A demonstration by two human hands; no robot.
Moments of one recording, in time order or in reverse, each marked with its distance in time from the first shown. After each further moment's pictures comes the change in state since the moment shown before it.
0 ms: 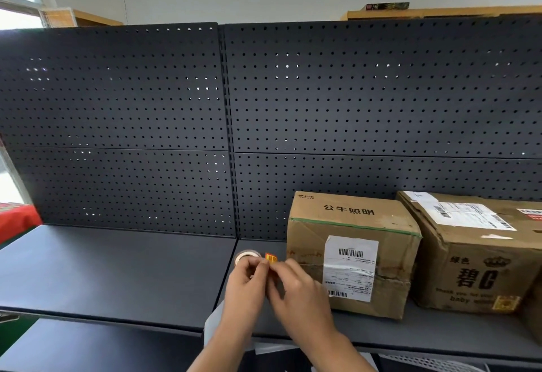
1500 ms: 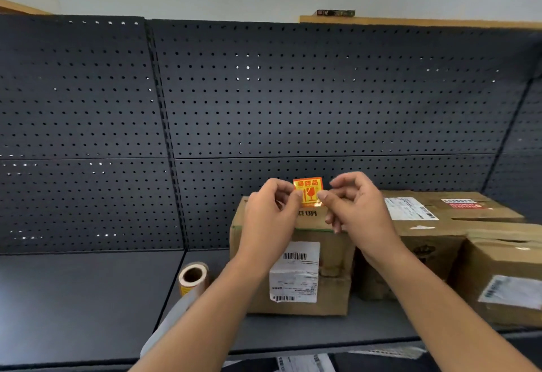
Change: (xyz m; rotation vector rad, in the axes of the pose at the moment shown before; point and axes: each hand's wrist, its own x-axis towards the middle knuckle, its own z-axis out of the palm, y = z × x) left_hand 0.014 0.103 0.139 0.388 -0.171 0.601; right_hand 0.074 0.095 -0.191 0.744 0.232 0.357
